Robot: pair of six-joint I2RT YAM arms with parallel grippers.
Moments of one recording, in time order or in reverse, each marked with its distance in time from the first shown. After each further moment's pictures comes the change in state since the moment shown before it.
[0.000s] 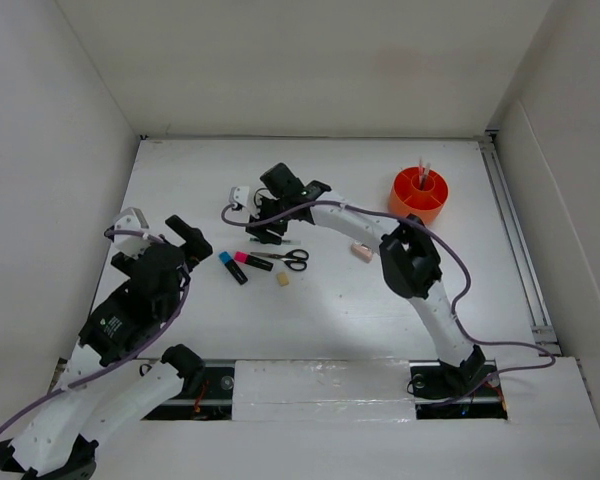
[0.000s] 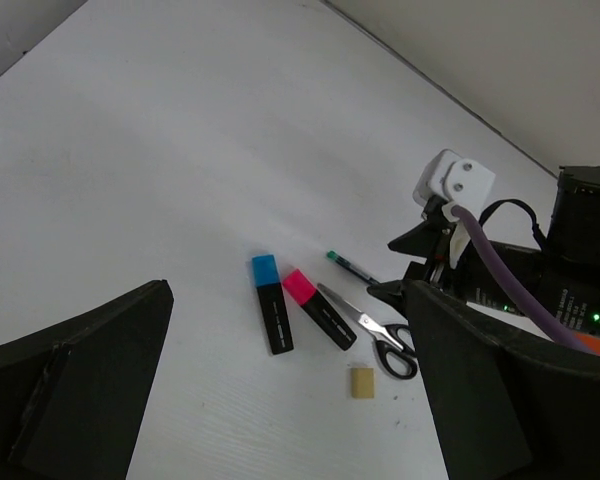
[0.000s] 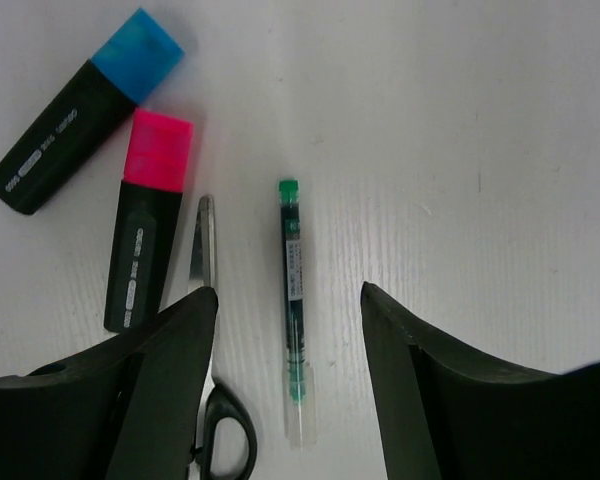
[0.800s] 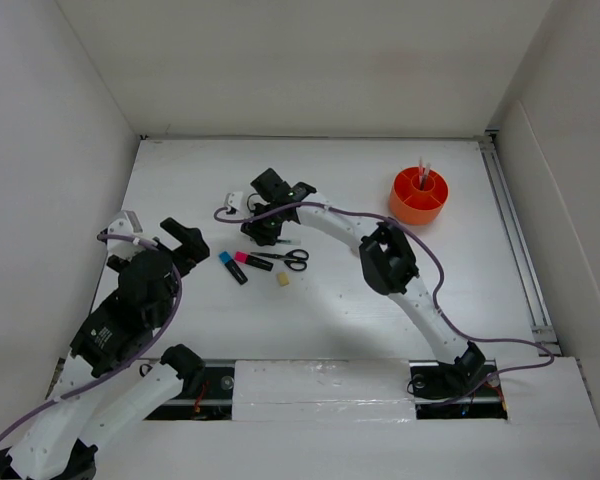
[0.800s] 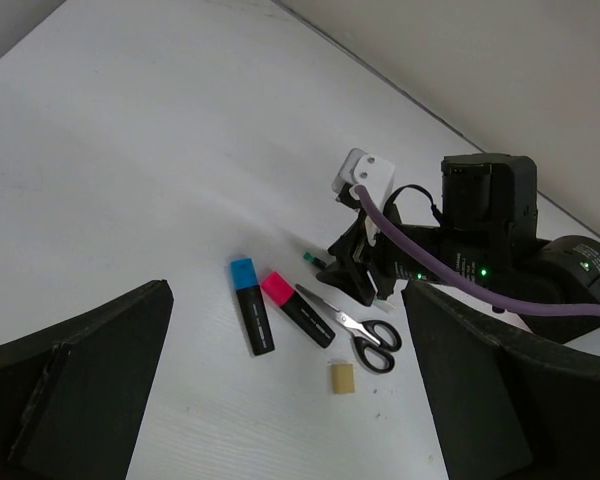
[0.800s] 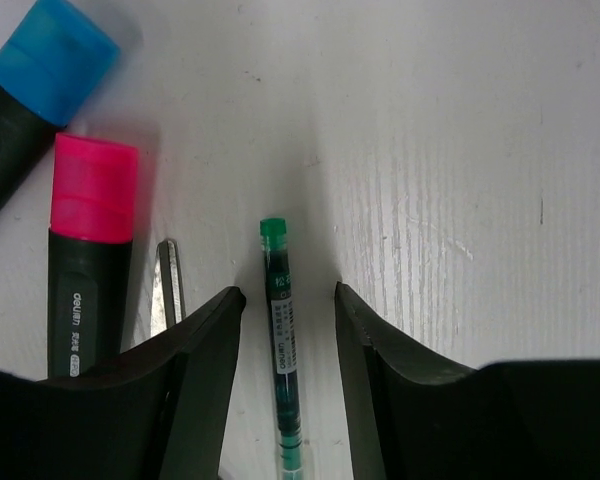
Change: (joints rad) left arm 0.000 -0.055 0.000 0.039 0.047 0.042; right arm 0.006 0.253 0.305 -0.144 0.016 0.031
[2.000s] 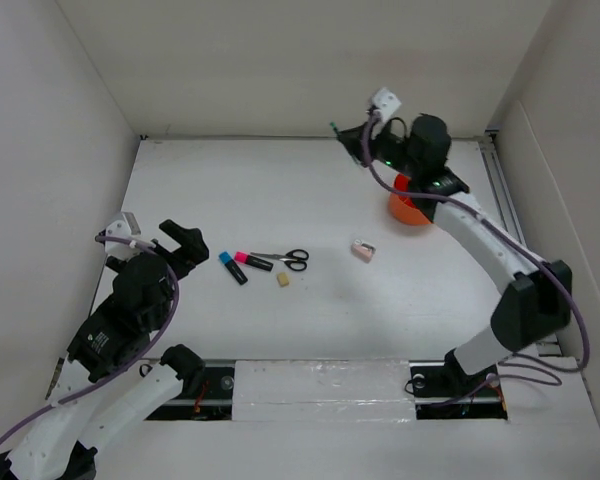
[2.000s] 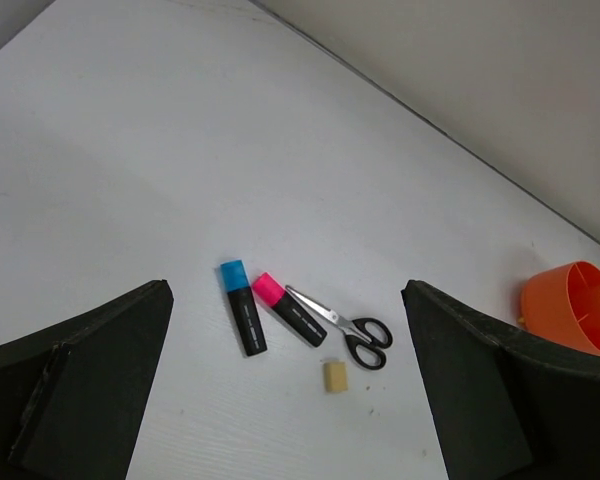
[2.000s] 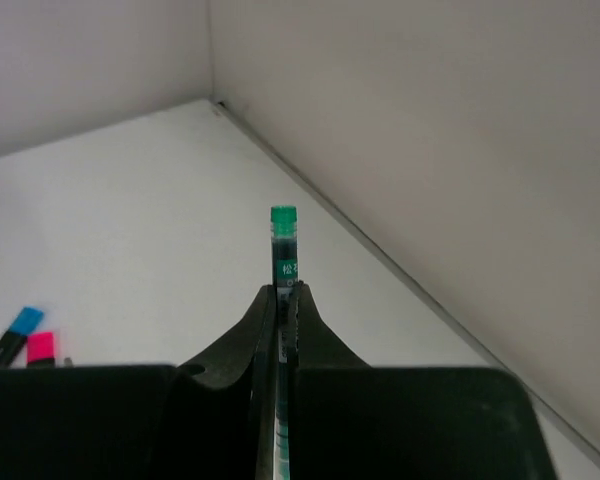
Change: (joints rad) left arm 0.000 -0.027 -0.004 0.018 0.023 0.023; right arm -0.359 -0.916 -0.828 0.821 -0.098 0.358
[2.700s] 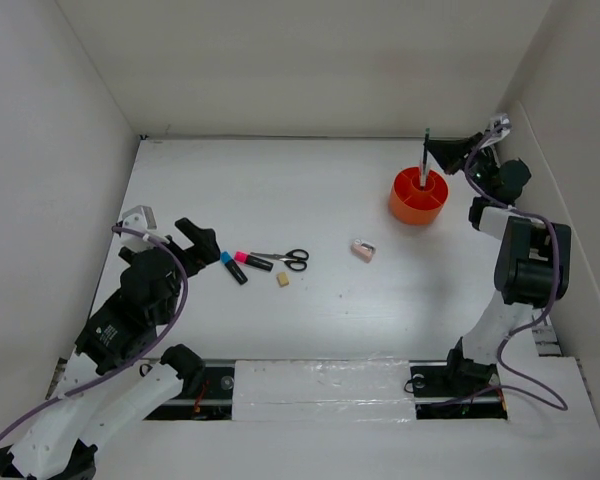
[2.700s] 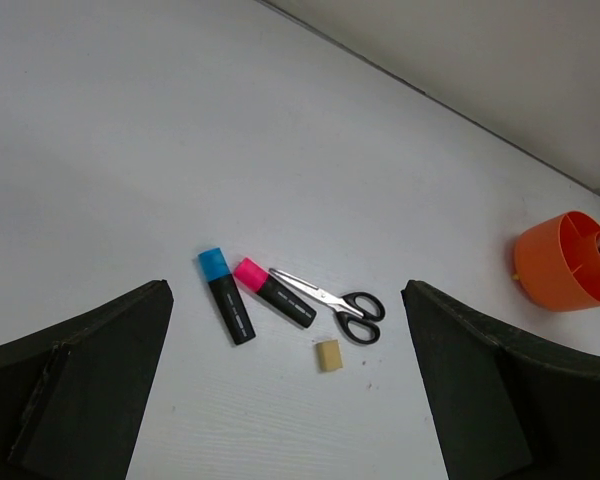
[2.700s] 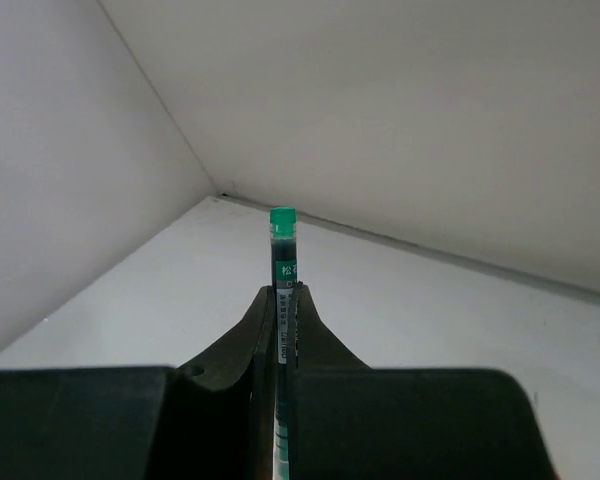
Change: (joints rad) left arm 0.000 0.026 -0.025 0.059 0.103 0.067; right arm -0.663 0.144 -0.448 1.149 -0.466 0.888
